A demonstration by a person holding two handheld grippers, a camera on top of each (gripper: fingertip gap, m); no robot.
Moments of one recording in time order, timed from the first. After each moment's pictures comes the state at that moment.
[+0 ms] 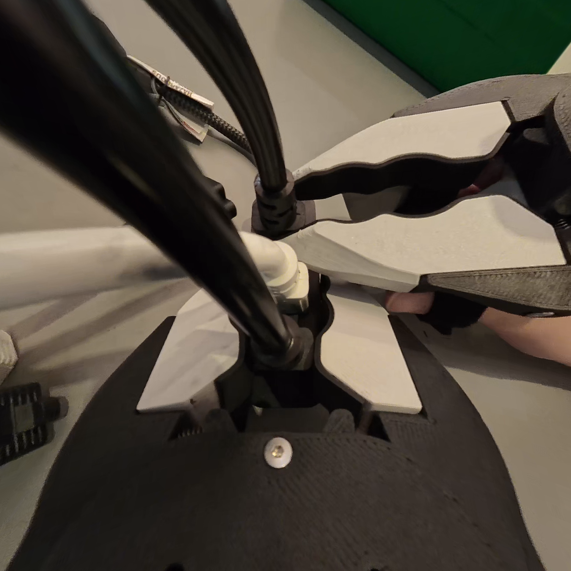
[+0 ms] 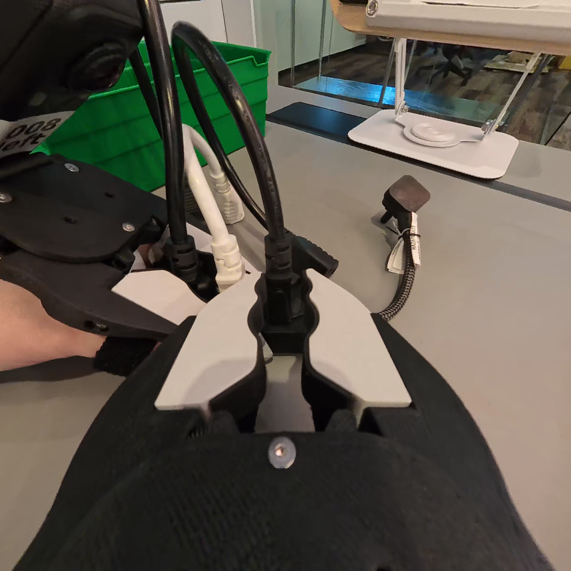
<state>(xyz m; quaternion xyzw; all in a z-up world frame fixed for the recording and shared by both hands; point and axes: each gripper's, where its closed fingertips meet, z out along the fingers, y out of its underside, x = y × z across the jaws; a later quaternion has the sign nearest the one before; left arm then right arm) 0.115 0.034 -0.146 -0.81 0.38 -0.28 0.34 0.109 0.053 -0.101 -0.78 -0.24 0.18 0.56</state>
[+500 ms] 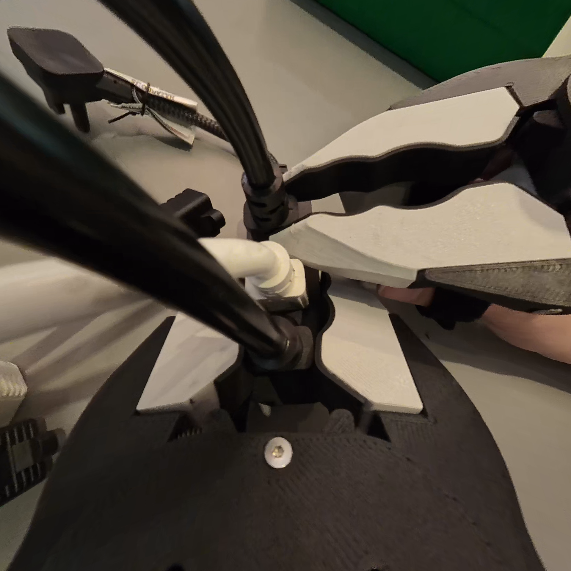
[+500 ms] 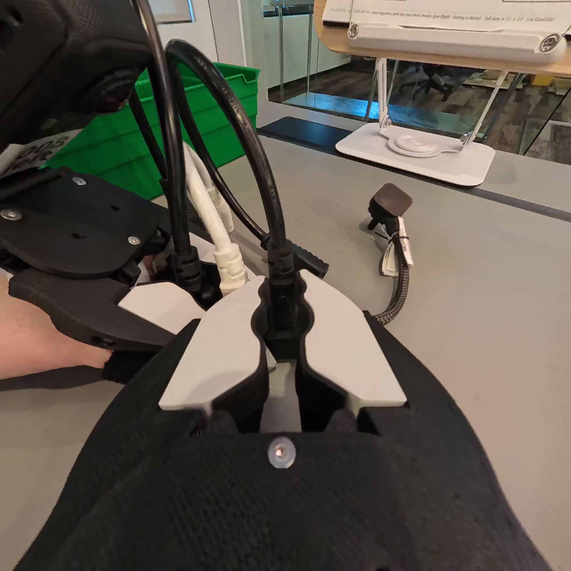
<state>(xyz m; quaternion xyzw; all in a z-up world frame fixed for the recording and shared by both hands) 0.123 0.032 -0.147 -0.80 0.41 -0.27 0.35 0.116 0.053 -0.095 -0.77 -0.22 0.17 0.58</state>
